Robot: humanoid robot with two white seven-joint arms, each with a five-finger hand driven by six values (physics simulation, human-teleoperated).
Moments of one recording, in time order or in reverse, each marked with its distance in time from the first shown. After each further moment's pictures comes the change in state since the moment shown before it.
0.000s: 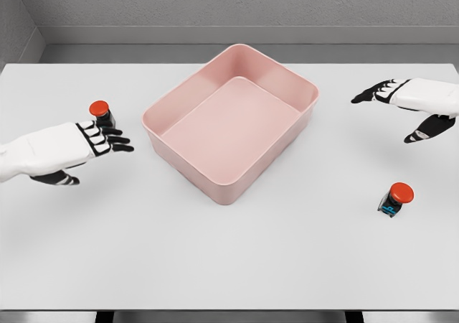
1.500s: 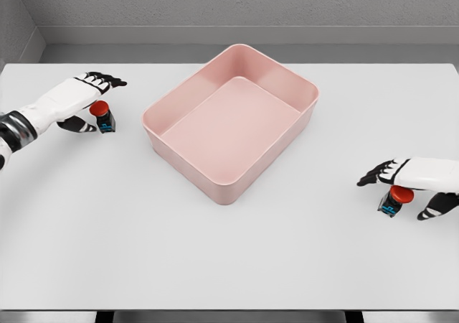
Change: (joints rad) left arm -0.328 -0.362 -0.163 0.643 -0.189 0.092 0.230; right arm 0.233 -0.172 0.043 -0.200 0.001 -0.008 -0.002
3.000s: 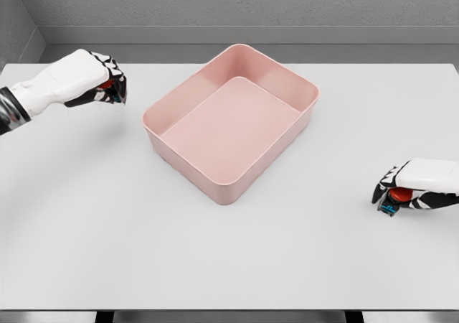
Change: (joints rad) left arm -0.040 0.097 -0.020 -0.248 0.093 -0.091 -0.003; right arm 0.006 0.002 -0.003 0.015 -0.003 0.000 0.001
